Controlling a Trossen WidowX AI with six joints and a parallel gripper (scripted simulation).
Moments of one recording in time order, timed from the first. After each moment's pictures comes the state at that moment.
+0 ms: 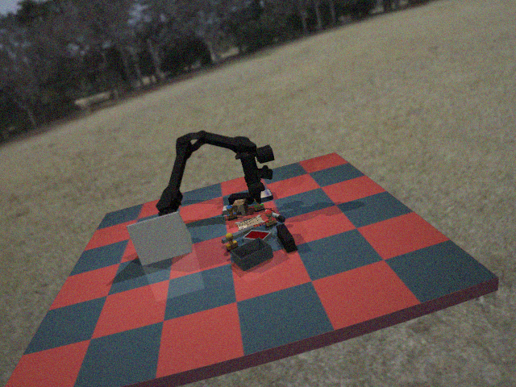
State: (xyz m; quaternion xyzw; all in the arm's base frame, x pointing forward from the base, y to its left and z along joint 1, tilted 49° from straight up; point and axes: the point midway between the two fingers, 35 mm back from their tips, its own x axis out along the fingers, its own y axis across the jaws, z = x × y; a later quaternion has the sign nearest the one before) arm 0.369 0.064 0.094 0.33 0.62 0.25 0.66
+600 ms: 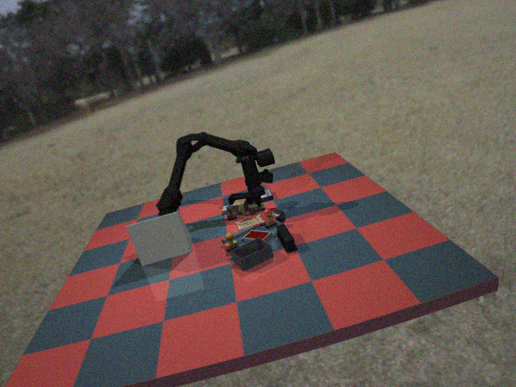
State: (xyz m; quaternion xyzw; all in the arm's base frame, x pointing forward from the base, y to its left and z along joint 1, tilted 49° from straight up) arm 0.368 0.077 0.085 0.33 0.62 0.25 0.66
